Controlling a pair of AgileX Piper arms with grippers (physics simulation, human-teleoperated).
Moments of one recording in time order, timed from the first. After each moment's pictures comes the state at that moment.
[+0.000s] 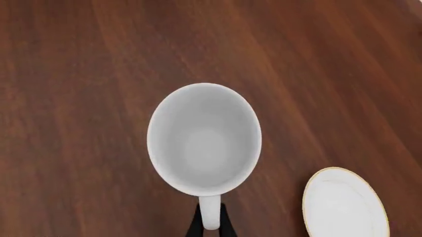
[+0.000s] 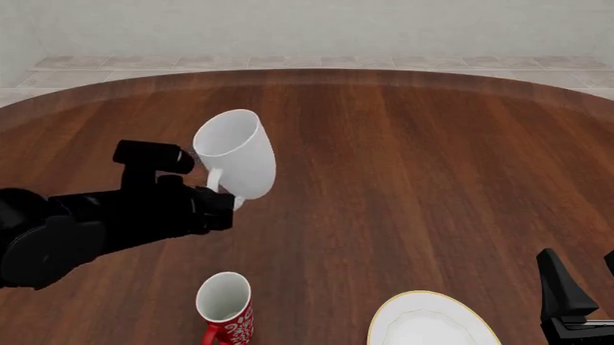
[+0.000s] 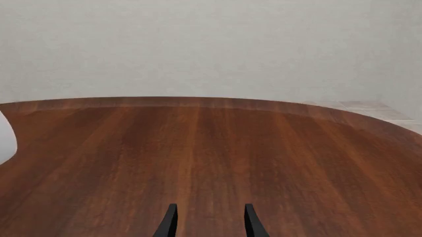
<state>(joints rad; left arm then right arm) -0.58 1.12 -0.71 0.27 -0.27 0.00 0.00 -0.01 0.00 0.00</state>
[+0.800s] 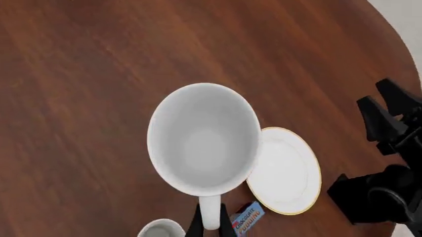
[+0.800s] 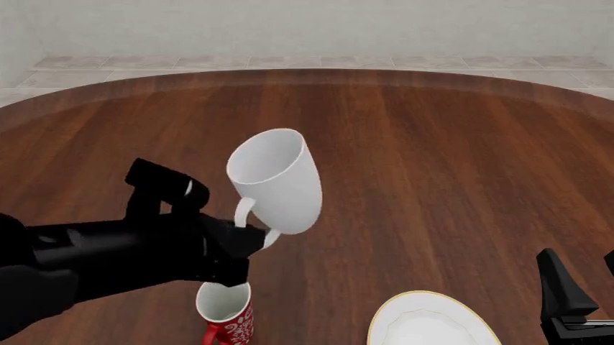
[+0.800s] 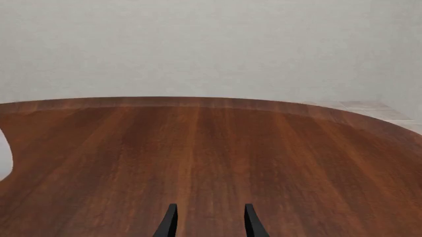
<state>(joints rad) -0.85 1.01 -0.72 0.38 -0.34 0.00 0.00 -0.01 0.00 0.00</state>
